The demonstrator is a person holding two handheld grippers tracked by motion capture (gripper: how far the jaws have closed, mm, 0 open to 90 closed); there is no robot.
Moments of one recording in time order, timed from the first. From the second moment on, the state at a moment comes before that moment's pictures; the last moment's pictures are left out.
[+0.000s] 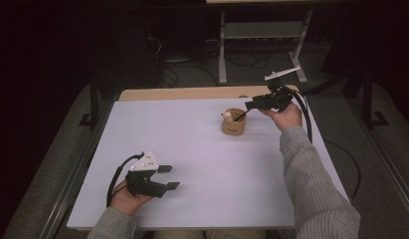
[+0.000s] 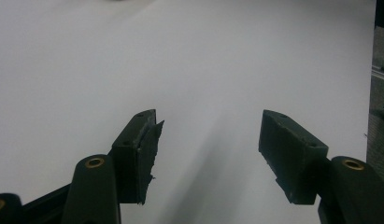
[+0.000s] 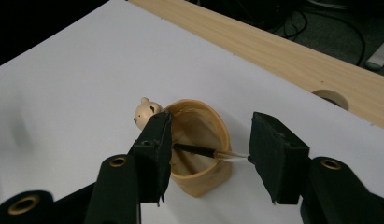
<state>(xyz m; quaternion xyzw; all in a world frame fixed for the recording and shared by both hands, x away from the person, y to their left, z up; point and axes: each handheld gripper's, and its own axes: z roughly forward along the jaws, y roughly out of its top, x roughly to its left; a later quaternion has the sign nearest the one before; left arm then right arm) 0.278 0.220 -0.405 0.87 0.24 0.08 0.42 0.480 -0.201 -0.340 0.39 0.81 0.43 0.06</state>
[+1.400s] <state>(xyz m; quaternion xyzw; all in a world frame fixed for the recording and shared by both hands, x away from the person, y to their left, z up) 0.280 0.221 -0.404 0.87 0.24 0.09 0.42 0.426 -0.230 -0.344 0.38 0.80 0.45 0.08</state>
